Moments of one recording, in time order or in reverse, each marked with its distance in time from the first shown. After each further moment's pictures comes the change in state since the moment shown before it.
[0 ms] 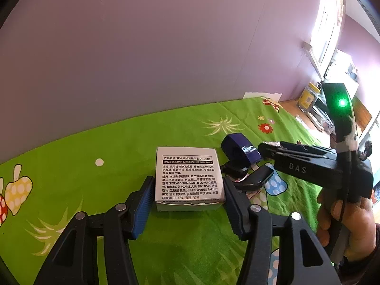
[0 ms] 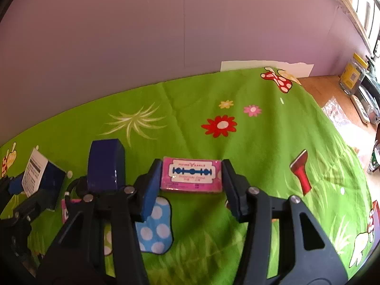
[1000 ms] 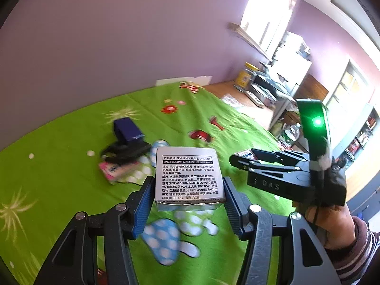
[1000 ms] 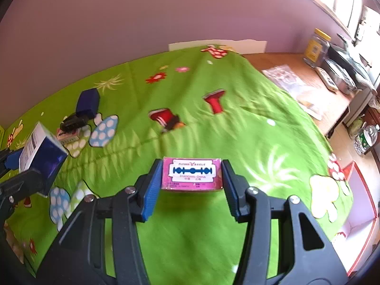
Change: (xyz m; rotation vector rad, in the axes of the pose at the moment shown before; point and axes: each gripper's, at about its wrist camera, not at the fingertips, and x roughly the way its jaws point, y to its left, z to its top) left arm -0.038 -0.104 -0.020 0.146 0.065 -0.292; right arm -0.081 -0.084 -0.078 0.073 0.013 -0.067
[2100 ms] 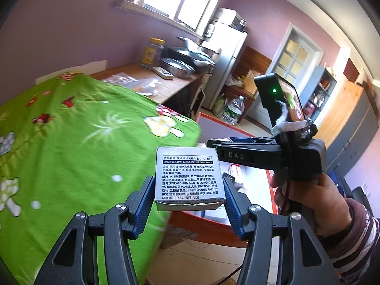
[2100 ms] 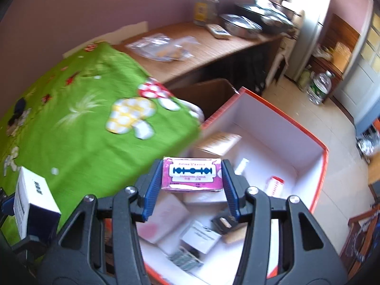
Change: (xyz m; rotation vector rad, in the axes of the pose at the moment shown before) left arm 0.047 -0.203 -0.069 0.218 0.051 -0.285; right arm -0.097 -0.214 -0.113 0.292 0.057 -0.267
